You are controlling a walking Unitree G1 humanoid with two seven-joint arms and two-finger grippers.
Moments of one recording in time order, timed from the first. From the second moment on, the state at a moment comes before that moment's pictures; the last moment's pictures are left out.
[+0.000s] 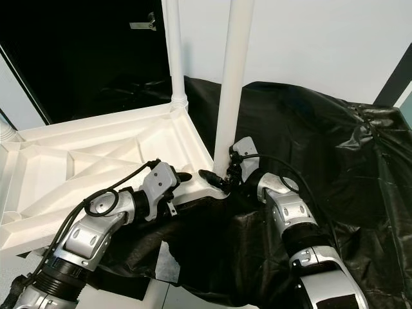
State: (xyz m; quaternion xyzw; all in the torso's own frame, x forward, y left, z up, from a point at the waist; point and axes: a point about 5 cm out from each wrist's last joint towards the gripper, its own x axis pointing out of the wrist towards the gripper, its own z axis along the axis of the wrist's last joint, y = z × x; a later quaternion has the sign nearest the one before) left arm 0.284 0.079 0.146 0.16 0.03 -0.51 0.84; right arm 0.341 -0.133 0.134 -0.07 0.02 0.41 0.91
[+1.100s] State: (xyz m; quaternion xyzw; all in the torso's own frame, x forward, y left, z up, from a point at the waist) left arm 0.288 0.083 0.151 0.16 0.02 -0.50 0.85; right arm 0.327 -0.108 0.130 0.00 -0.02 0.07 1.00
